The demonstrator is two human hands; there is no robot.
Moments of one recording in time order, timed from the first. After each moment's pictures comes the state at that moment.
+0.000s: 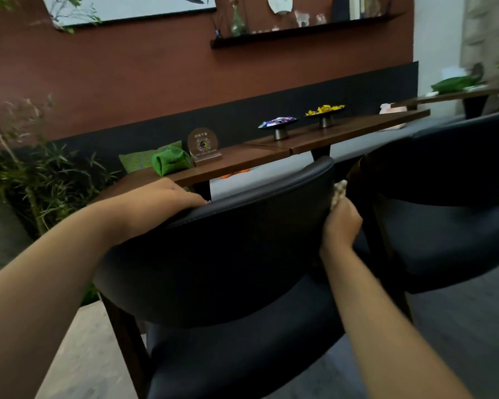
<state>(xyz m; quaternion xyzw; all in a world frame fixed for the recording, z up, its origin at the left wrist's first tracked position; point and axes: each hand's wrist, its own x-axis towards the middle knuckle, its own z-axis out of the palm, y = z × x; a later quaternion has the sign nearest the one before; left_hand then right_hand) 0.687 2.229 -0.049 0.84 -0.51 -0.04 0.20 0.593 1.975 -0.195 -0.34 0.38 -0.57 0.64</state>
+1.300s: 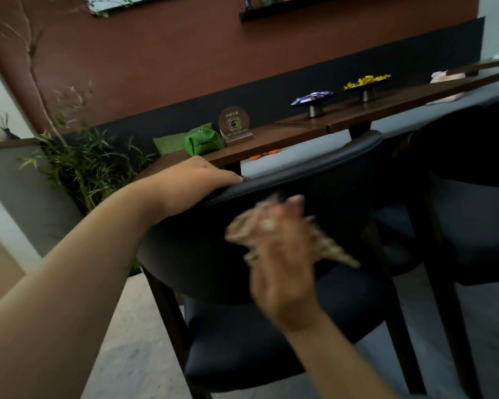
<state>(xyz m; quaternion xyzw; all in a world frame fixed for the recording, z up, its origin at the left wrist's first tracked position) 0.680 2.230 -0.050 0.86 -0.47 -0.05 0.21 0.618 2.147 -0.236 -0.65 0.03 -0.76 0.07</state>
